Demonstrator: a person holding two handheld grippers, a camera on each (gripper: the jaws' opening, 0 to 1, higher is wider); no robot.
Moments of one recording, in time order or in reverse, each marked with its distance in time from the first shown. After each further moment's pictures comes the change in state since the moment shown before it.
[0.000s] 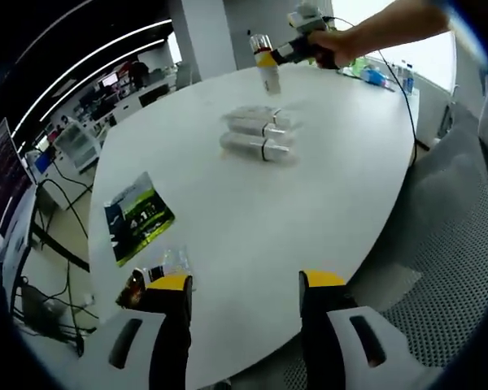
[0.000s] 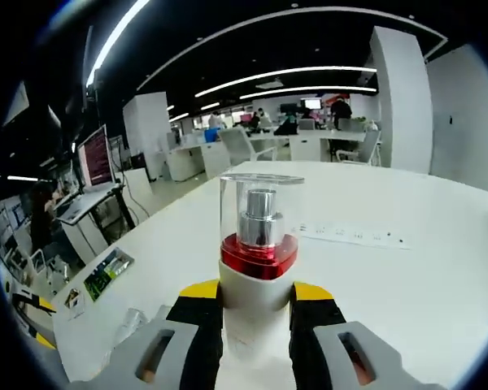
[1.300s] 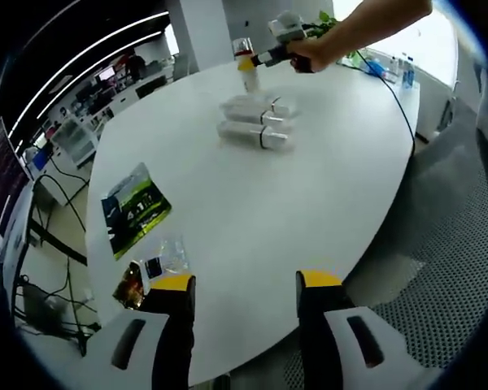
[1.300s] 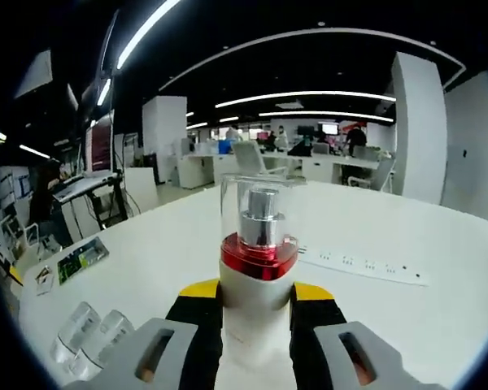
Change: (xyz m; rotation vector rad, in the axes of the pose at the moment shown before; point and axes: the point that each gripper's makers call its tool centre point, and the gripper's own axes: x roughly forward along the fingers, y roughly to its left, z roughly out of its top) left arm 0.002 -0.002 -0.007 0.002 0.046 -0.005; right arm 0.050 -0.018 0.002 -0.129 -0.121 0.046
